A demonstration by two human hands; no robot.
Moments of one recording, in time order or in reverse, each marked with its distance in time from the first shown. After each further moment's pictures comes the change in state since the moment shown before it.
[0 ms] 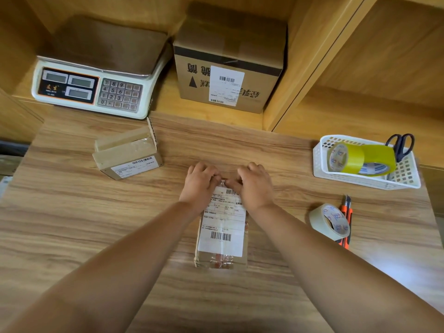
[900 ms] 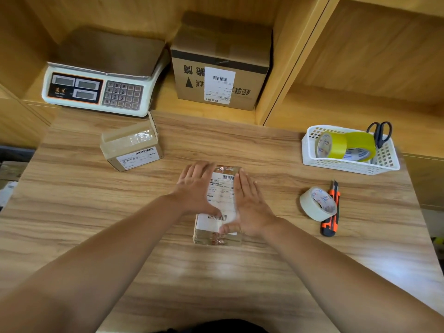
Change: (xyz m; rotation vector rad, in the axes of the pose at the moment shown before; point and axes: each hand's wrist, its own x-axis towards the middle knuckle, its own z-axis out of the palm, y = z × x) left_hand -0.050 0.015 -0.023 0.515 -0.340 0.132; right_hand -0.088 -0.008 -0.017 -0.122 -0.506 -0.069
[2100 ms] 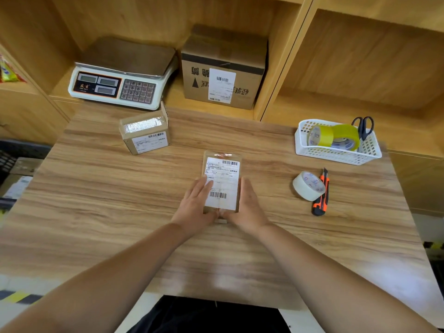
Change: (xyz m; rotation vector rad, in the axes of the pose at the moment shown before) left_hand -0.108 0.032 0.064 -0.481 0.213 -0.060; right_hand -0.068 -0.031 0.042 0.666 0.332 0.078
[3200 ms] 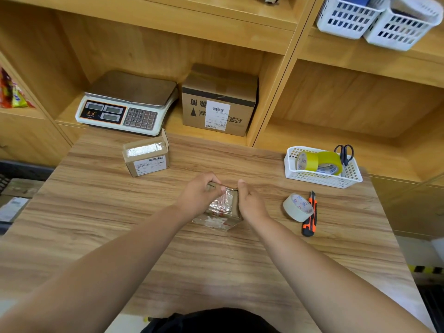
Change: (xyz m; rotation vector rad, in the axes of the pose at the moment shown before) left_hand 0.030 0.072 -0.074 -0.417 0.083 0.020; right_hand 0.012 -0.063 -0.050 0.185 0.193 0.191
